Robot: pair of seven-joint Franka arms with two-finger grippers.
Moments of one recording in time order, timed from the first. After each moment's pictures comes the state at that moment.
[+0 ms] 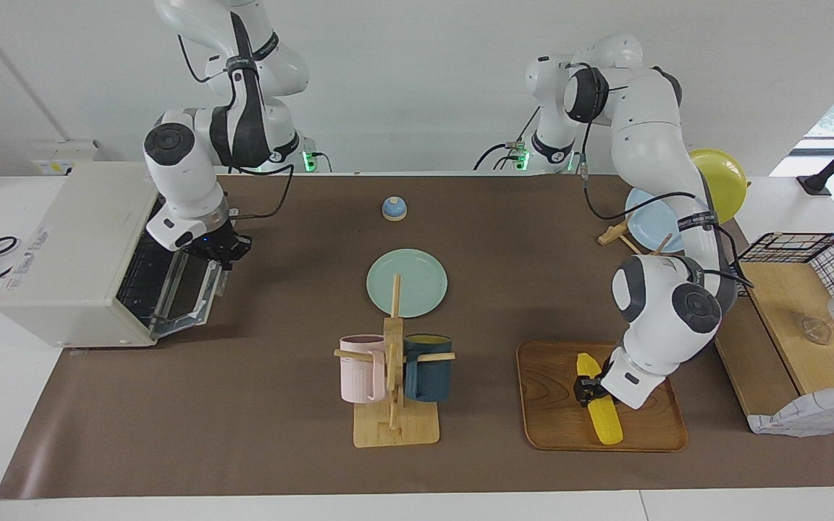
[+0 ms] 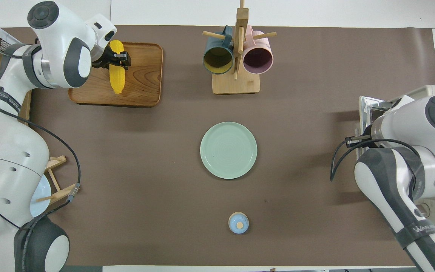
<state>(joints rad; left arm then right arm) -0.13 0.85 -0.06 -1.11 -0.05 2.04 -0.10 0.06 -0.01 -0.04 -2.23 -0.10 2.16 0.00</state>
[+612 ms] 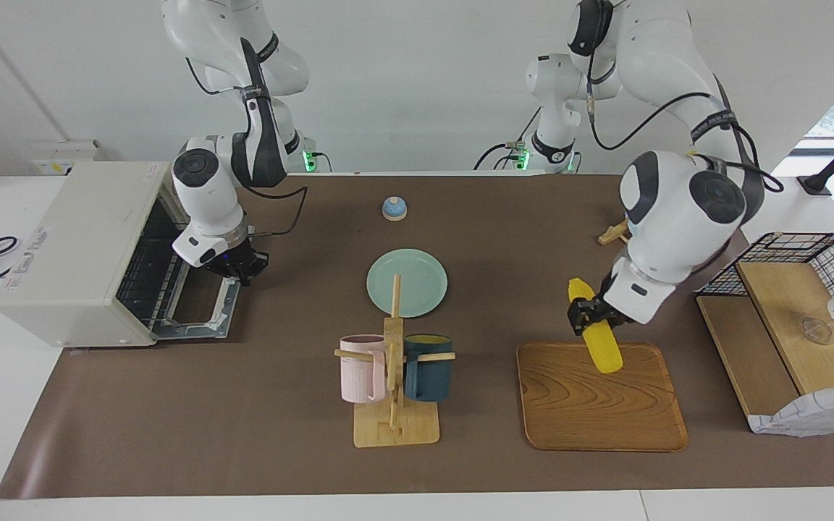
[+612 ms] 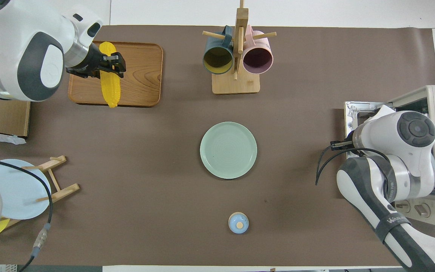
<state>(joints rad) -0.20 0.40 -0.07 -1.43 -0.09 1.86 -0.29 0.06 0.06 -0.03 -2.32 -0.10 2.36 0.02</state>
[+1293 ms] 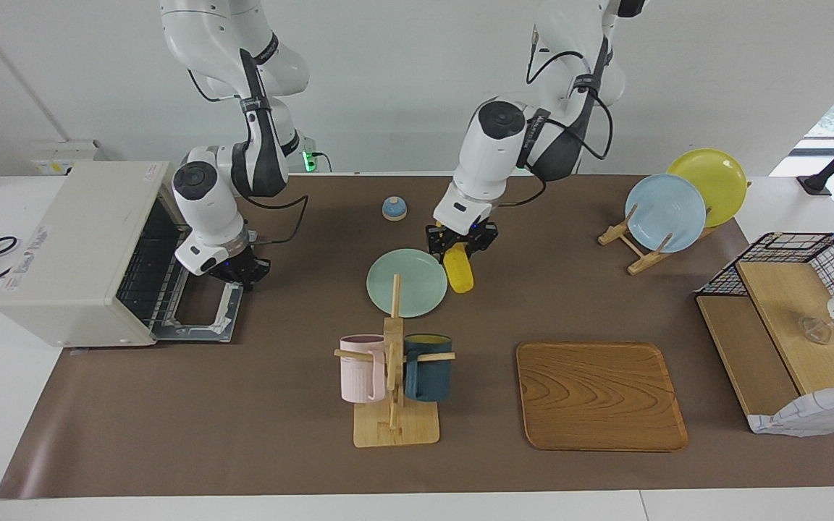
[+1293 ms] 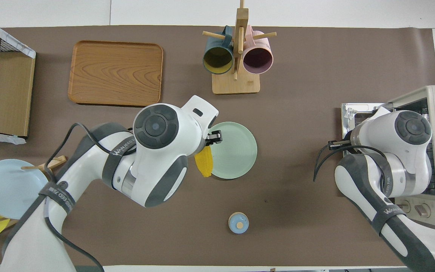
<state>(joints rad) -0.62 0.19 -0.08 -1.91 -0.10 2.22 -0.70 0.06 0.09 -0.04 -2.32 -0.05 2.38 0.02</state>
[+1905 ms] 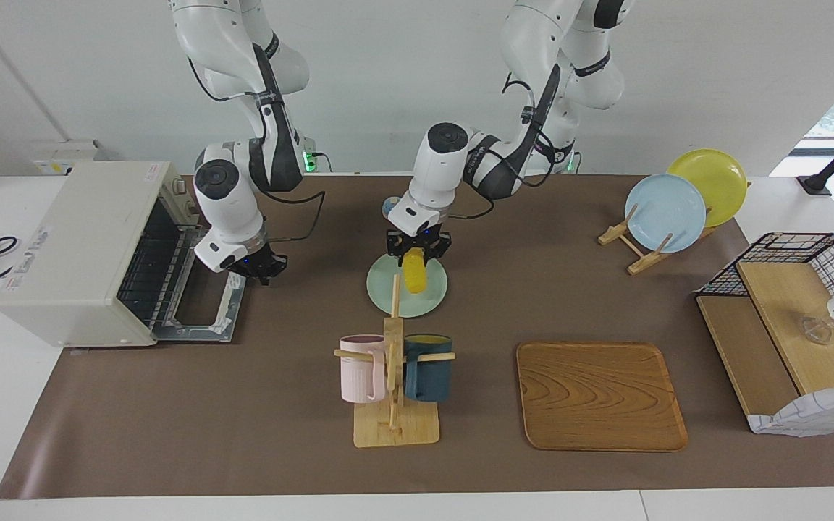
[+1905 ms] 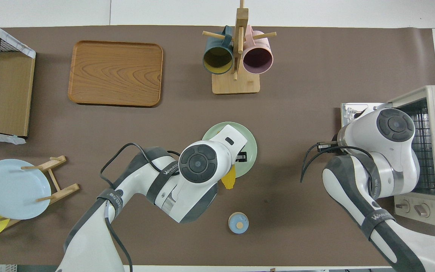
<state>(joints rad) -0.75 0.30 -0.08 -1.98 -0.10 2.47 -0.71 0.16 0.08 -0.06 -2.27 -0.05 2.29 0.11</state>
